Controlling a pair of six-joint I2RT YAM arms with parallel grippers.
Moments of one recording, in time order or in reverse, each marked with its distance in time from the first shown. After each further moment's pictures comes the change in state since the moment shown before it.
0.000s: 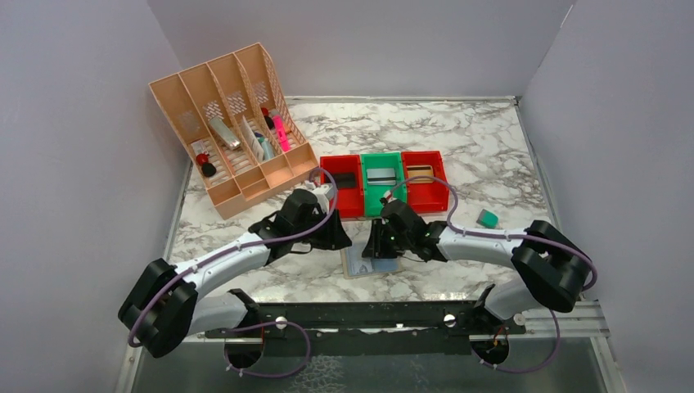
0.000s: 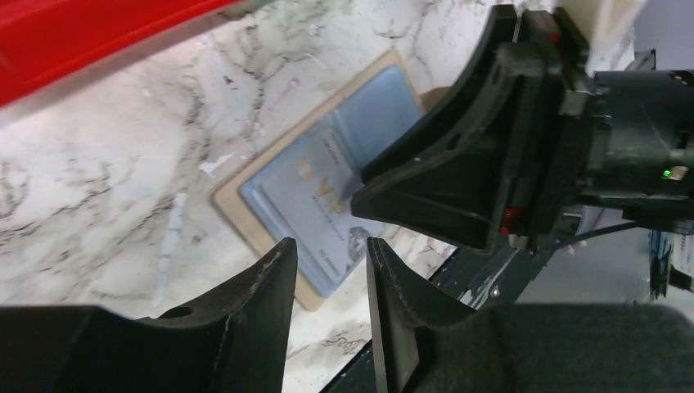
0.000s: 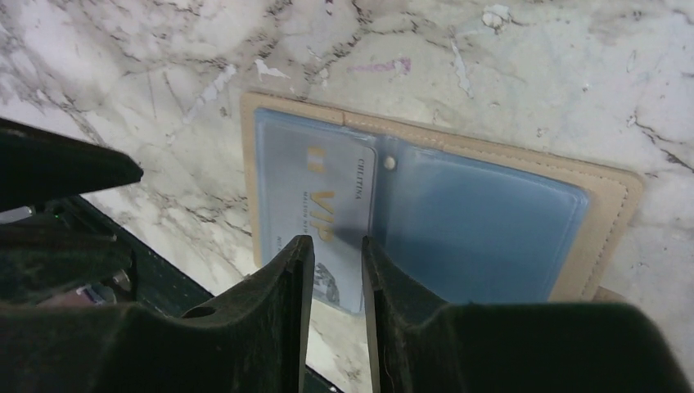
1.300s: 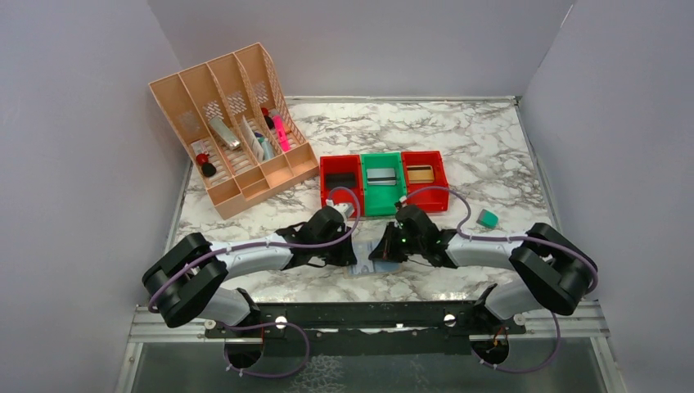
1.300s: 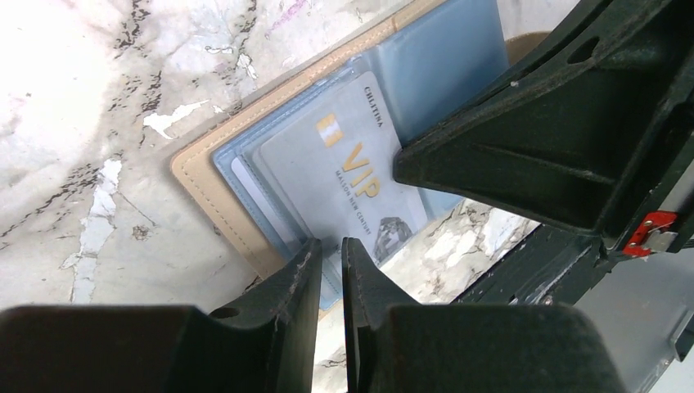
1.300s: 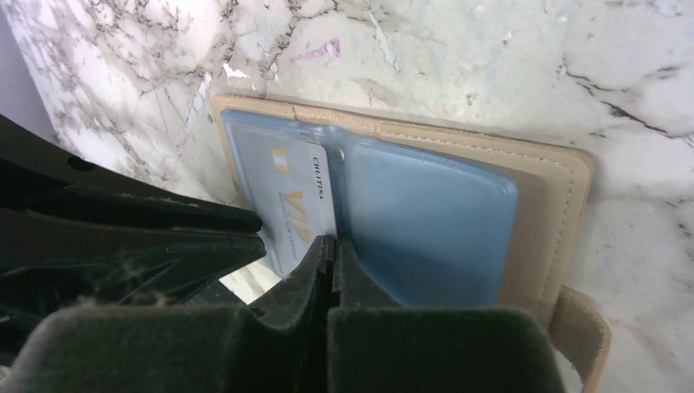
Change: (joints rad) left arm -0.212 0.212 -0.006 0.064 -0.165 -0.100; right arm -0.070 -0.011 -0.161 0.197 -0.079 0.142
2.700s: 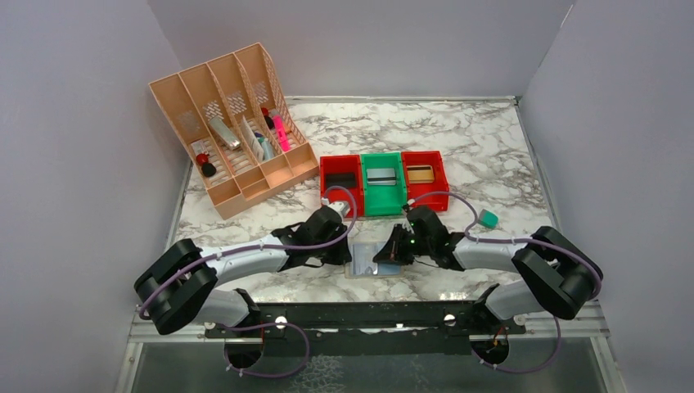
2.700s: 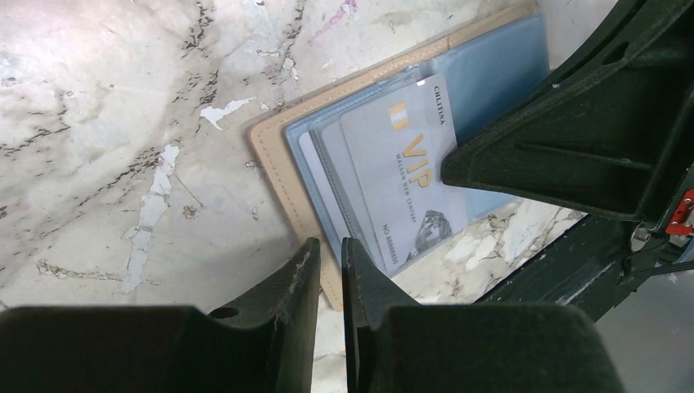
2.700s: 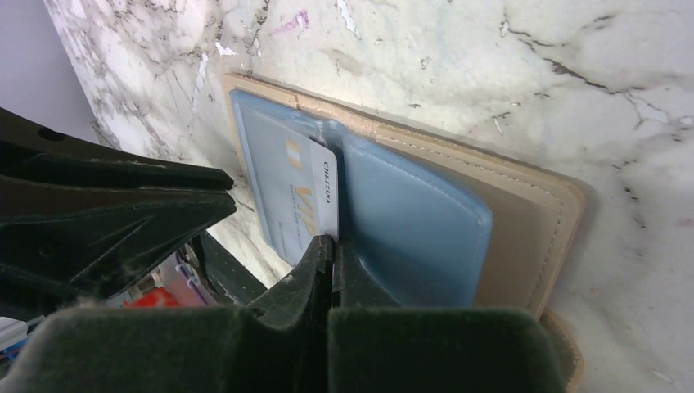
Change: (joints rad) left arm -0.007 -0.058 0.005 -0.068 -0.080 0.013; right arm -0.091 -0.037 -0.091 0.077 -0.138 0.024
